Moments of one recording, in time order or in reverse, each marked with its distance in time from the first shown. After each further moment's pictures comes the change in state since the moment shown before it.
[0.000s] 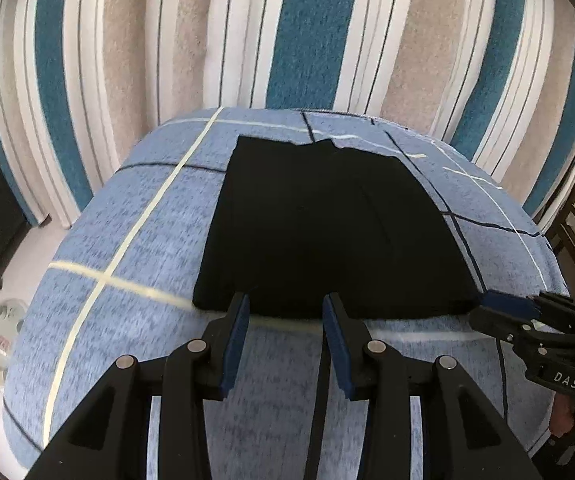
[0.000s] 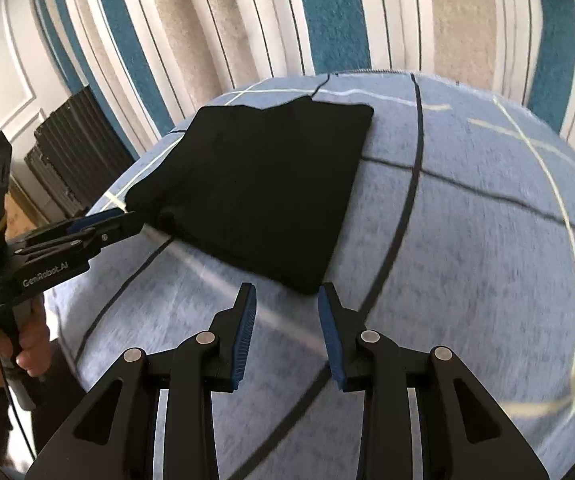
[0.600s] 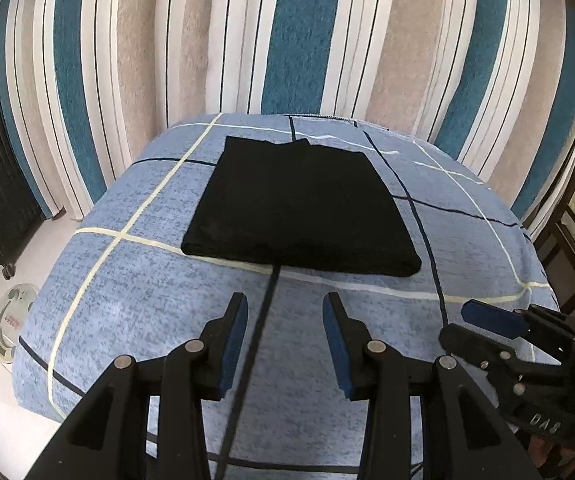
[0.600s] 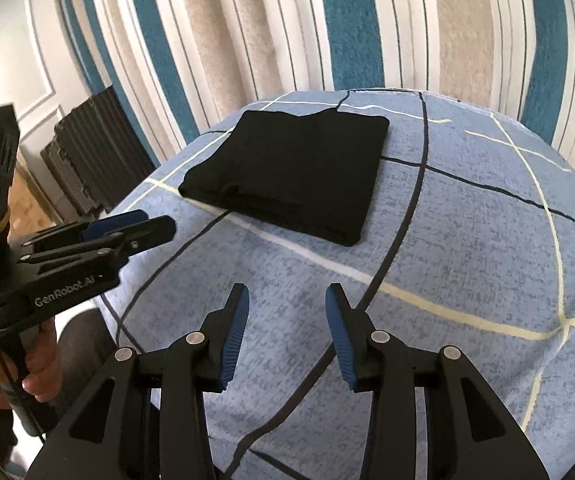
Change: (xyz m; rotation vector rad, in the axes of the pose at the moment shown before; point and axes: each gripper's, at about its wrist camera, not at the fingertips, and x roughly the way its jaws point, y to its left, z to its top) left arm -0.054 -0.042 -0.033 -0.004 -0.025 0.033; right arm -0.040 0.038 -0.034 -0.059 -0.063 -0.002
